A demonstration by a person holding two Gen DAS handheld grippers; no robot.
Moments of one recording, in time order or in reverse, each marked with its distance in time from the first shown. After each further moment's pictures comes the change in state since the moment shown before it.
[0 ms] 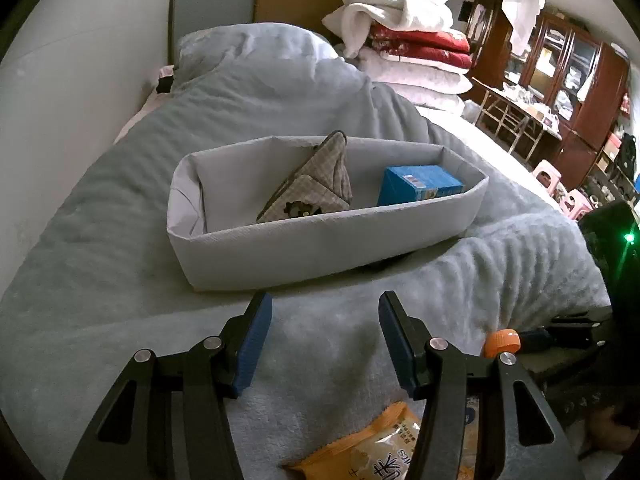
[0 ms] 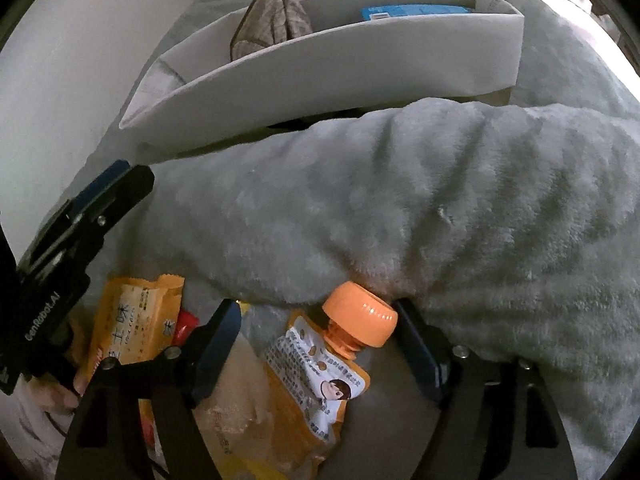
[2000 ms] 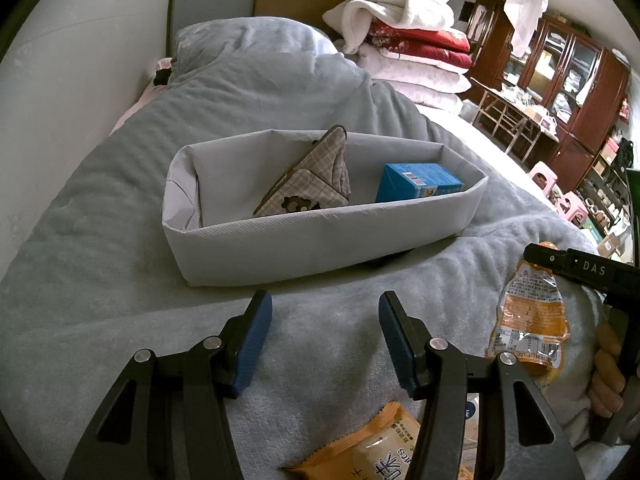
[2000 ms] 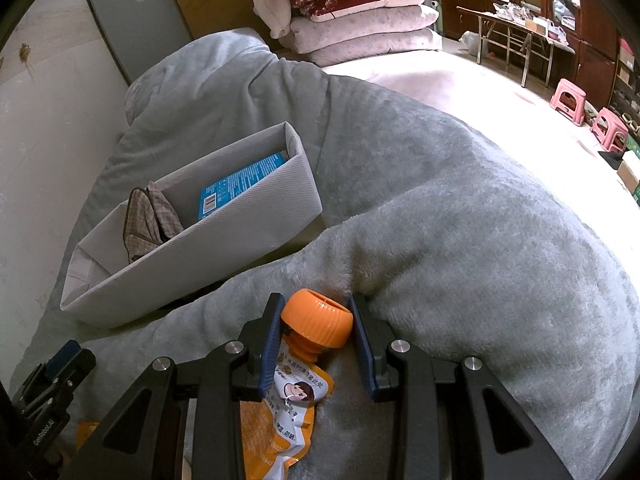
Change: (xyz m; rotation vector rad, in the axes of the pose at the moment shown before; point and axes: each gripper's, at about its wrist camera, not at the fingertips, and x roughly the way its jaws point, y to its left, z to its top) left arm 0.006 0.003 0.000 -0.016 0.010 -0.024; right arm -0.066 -0.059 0.000 0.300 -0.474 -0.202
